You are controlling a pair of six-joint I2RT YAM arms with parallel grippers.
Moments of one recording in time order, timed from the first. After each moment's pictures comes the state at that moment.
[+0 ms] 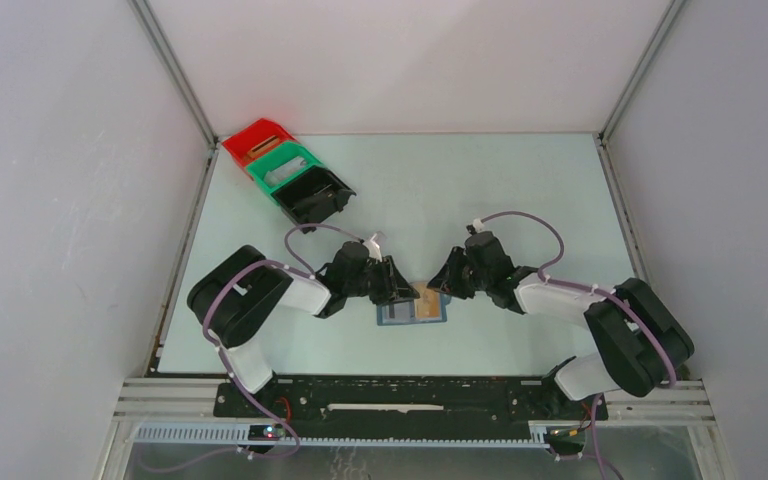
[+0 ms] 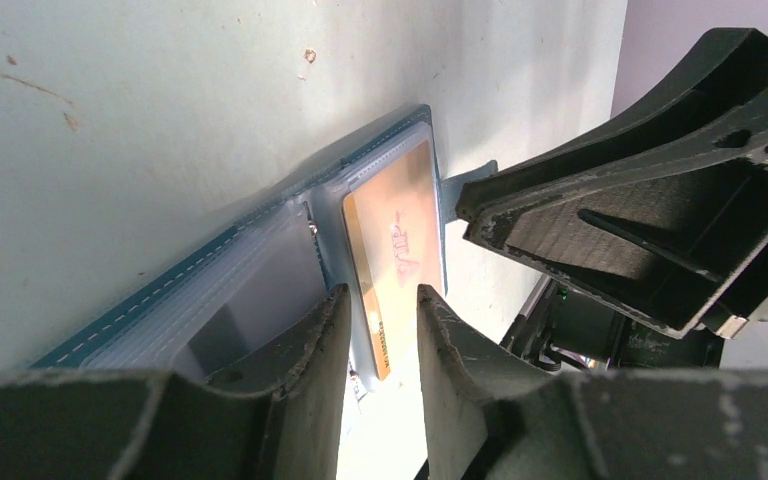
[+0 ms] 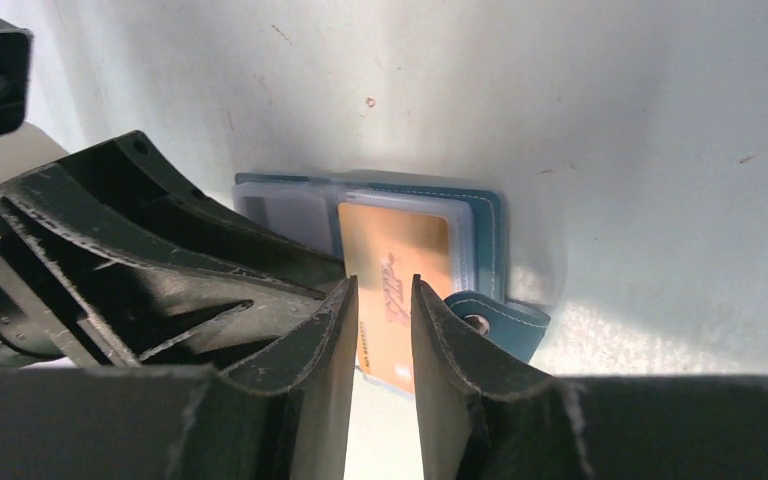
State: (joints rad) left arm -0.68 1.75 0.56 0.60 0.43 -0.98; right arm 0.59 1.43 0.58 0.11 -0.18 0.90
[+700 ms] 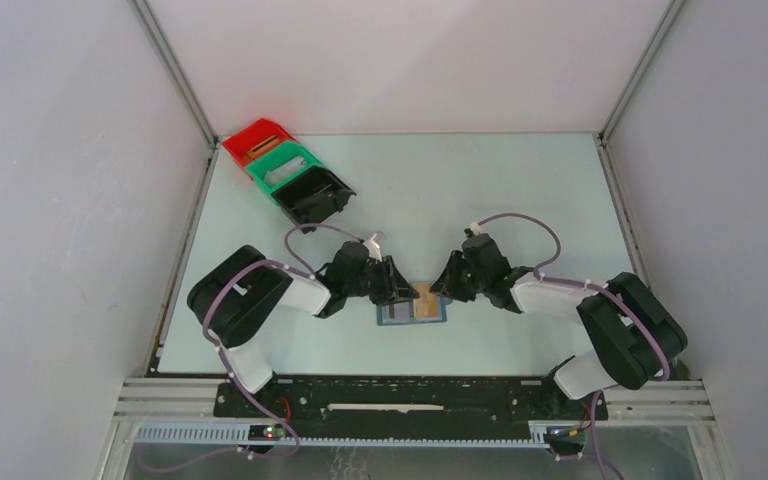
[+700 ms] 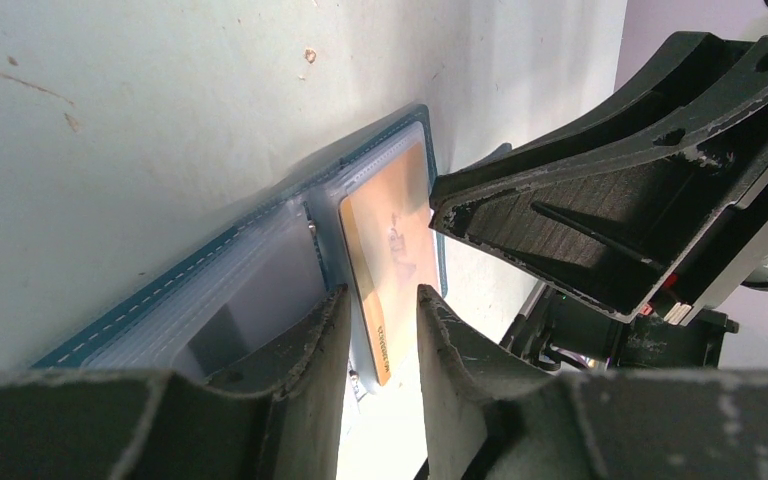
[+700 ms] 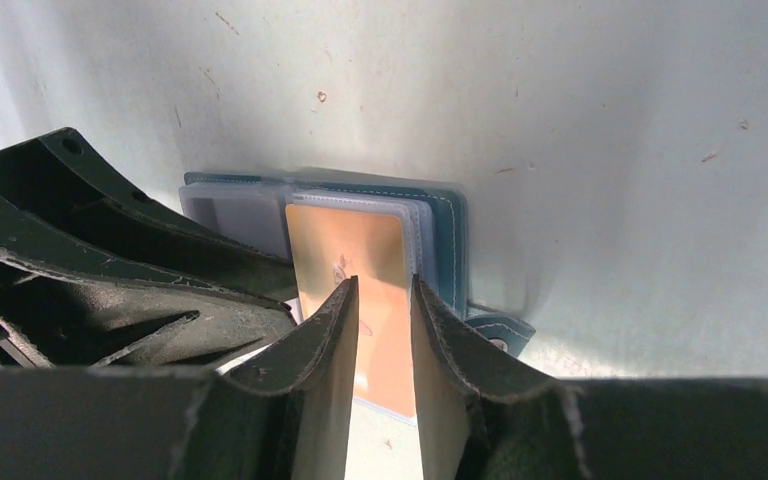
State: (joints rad) left arm -0.68 1.75 0.56 0.60 0.43 -0.98; right arm 0.59 1.48 0.58 0.09 -0.16 0.86
